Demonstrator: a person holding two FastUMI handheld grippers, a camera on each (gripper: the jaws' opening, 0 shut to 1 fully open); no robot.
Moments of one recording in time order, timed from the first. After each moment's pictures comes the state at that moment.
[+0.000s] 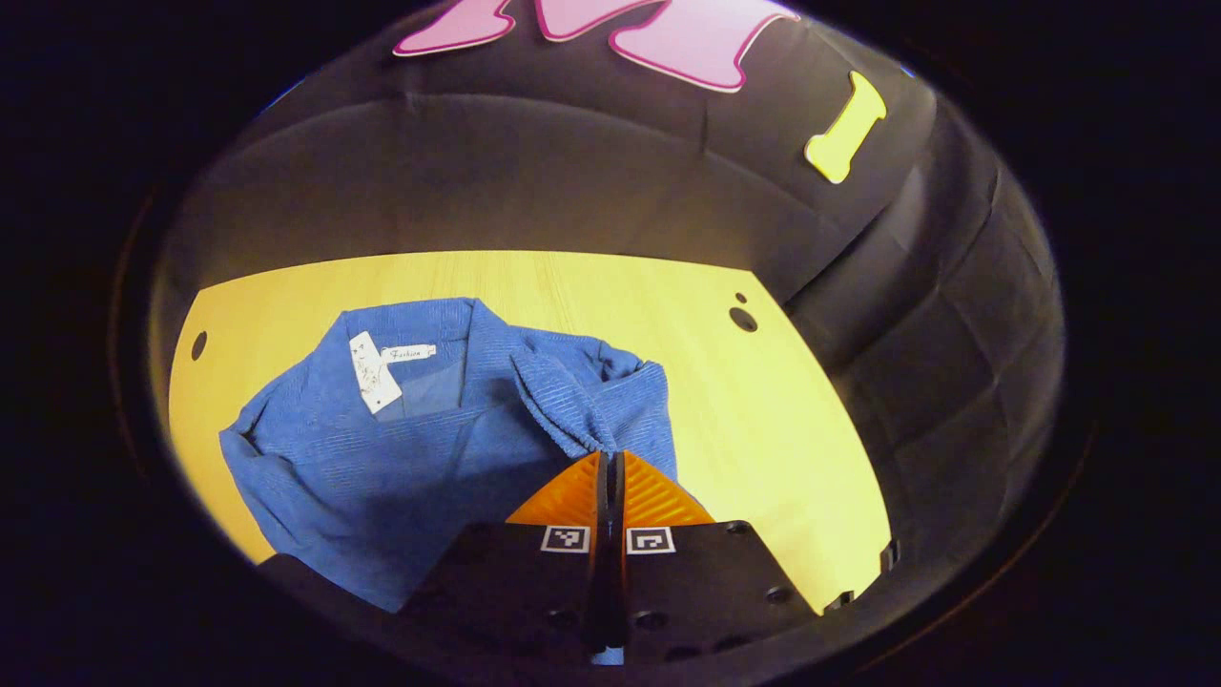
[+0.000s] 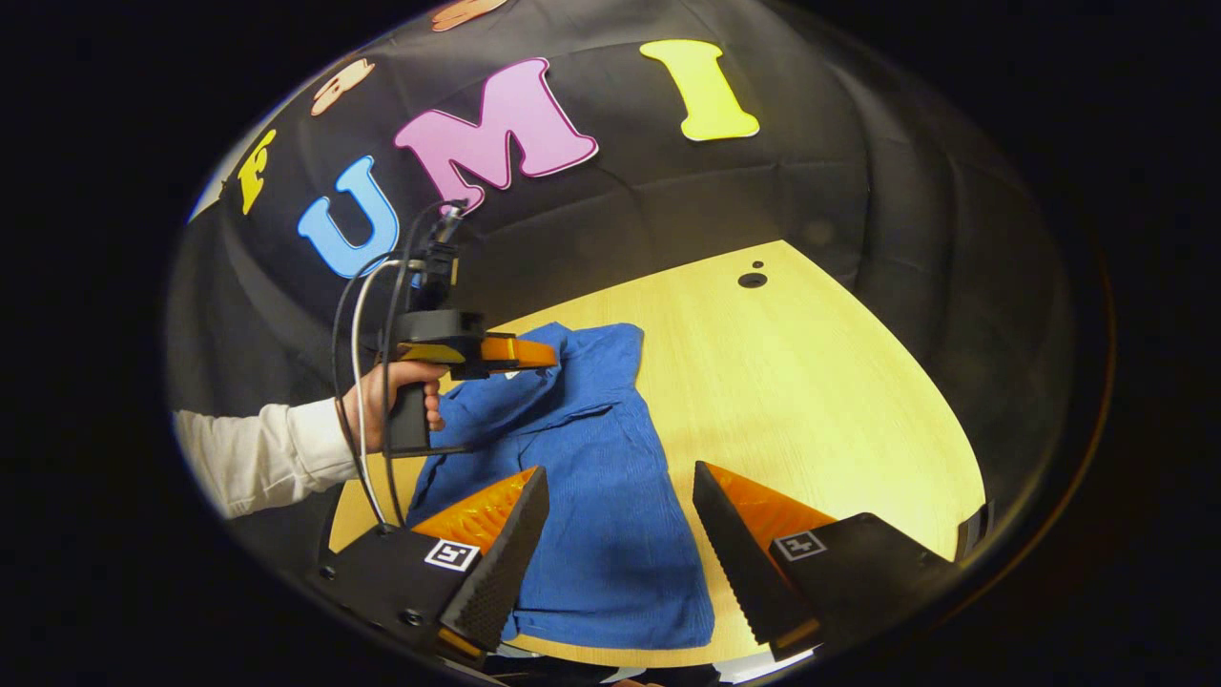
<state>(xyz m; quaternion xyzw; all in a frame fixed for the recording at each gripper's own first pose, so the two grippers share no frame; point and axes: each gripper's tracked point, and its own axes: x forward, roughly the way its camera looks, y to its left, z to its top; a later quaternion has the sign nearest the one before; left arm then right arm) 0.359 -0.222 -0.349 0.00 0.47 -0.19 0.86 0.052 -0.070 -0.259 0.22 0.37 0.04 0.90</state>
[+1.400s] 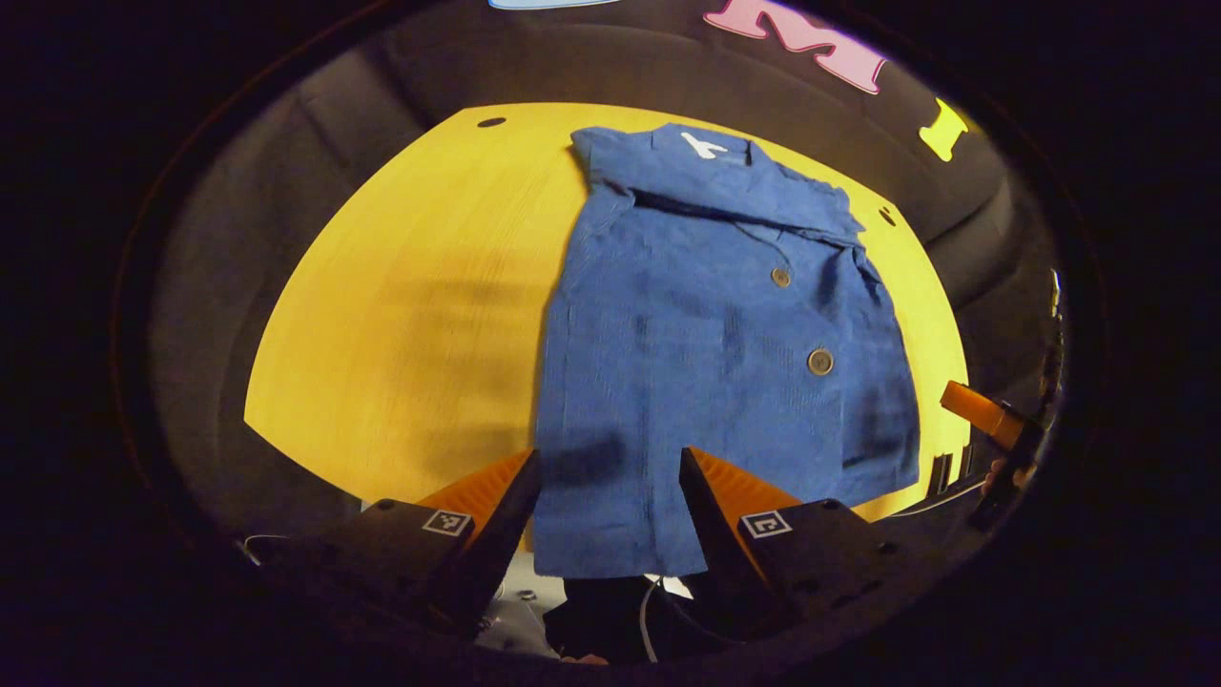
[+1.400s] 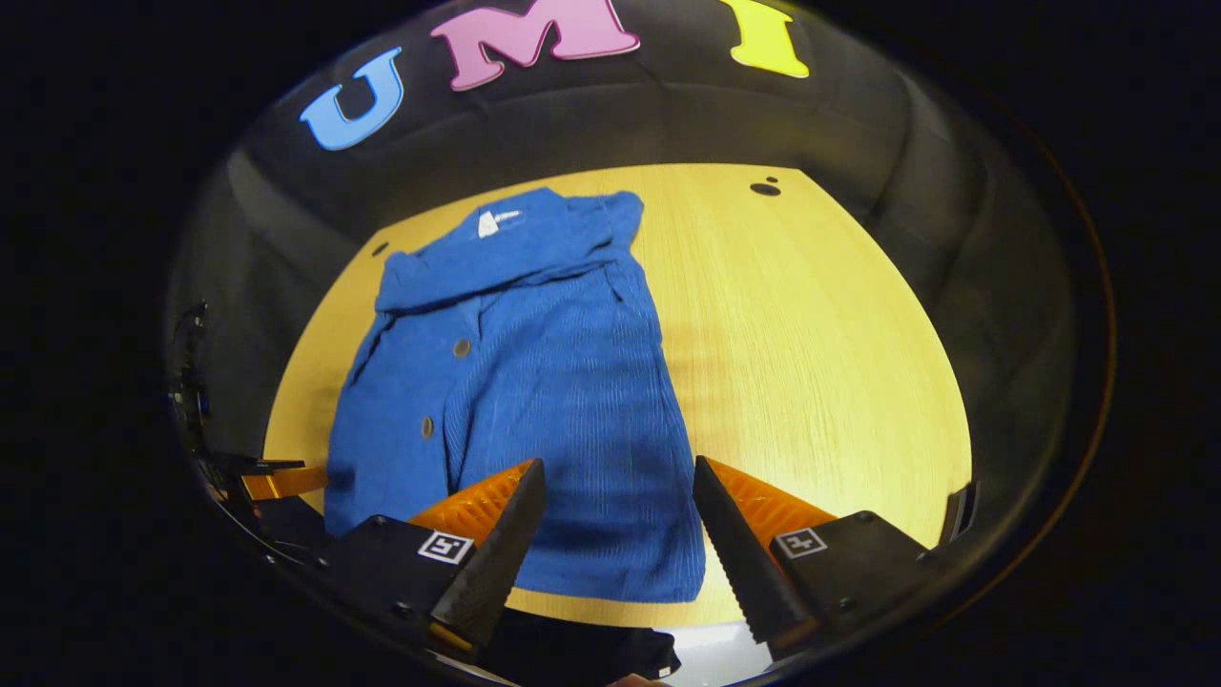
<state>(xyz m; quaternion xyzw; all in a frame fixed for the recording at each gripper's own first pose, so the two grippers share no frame) -0.027 0.032 -0.373 -0.05 0.58 0.04 0.81 -0.032 -0.028 -0.347 0.09 0.52 0.04 0.85</state>
